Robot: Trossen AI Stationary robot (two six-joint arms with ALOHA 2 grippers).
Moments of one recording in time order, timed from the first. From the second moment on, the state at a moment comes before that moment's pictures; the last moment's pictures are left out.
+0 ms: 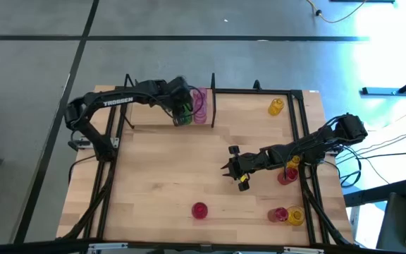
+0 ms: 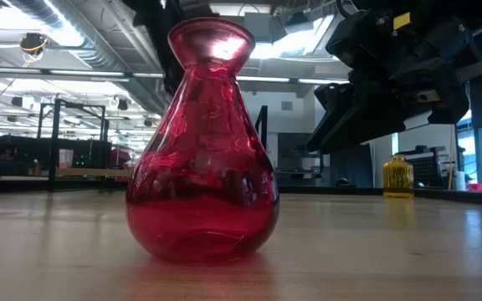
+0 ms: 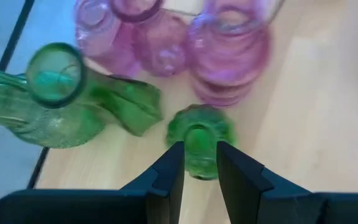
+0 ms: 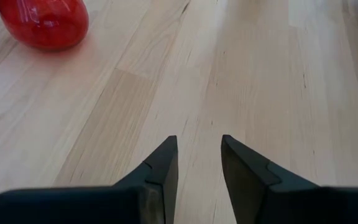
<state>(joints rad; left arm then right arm) 0.44 1.59 1.33 -0.80 -0.11 0.10 0.26 1.52 0.67 0.16 0.09 -0.15</state>
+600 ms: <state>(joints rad) 0.24 1.58 1.07 -0.62 -0.12 0.00 0.26 1.52 0.67 0.16 0.09 -0.13</state>
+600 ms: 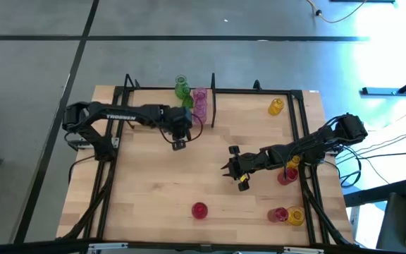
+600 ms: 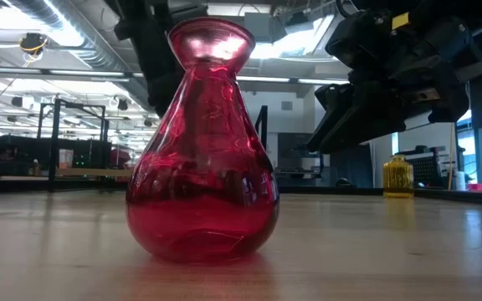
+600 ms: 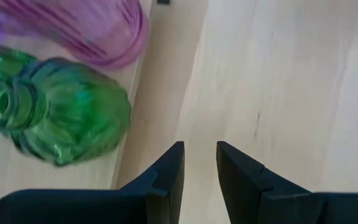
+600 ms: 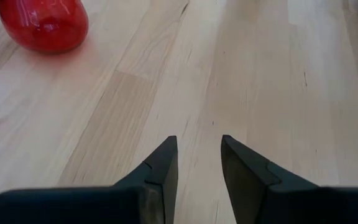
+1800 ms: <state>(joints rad) 0.32 1.59 1.03 -0.45 -0.21 0.06 0.26 1.52 0.67 0.18 0.09 -0.14</state>
